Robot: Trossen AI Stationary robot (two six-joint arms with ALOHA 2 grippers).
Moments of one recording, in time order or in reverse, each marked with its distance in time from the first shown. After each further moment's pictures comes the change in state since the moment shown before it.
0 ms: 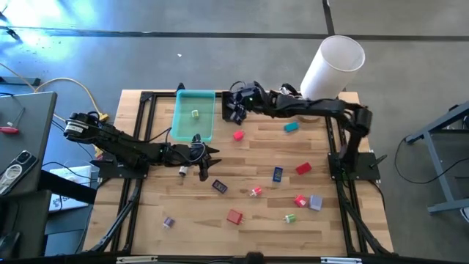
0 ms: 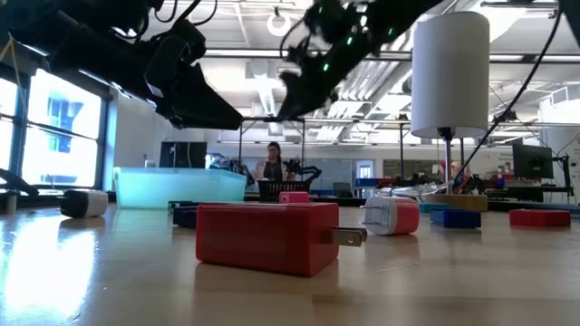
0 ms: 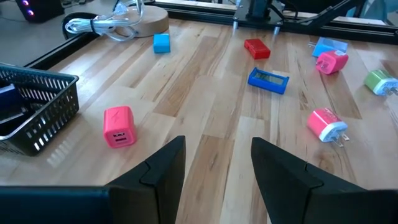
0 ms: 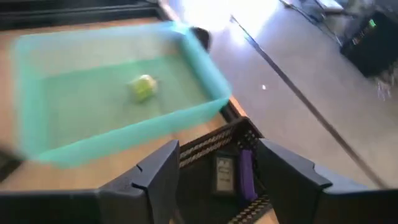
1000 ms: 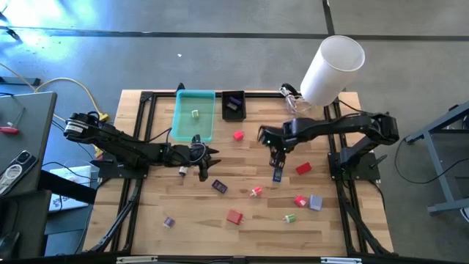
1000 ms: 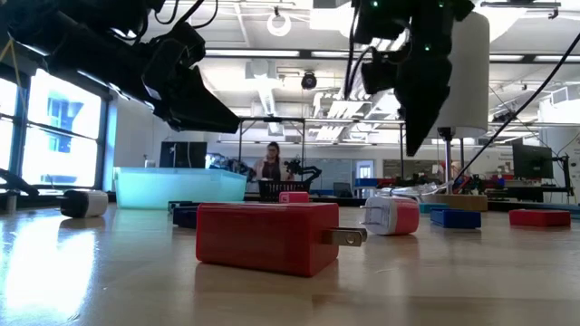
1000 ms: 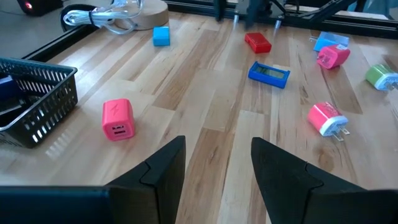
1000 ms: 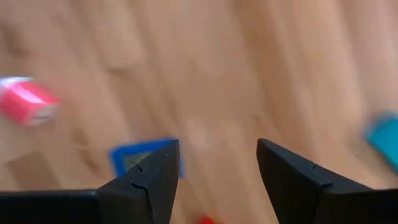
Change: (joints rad) left arm -0.003 0.000 0.000 -0.023 0.000 -0.017; right arm 0.272 -0.259 -0.272 -0.755 -0.205 0.379
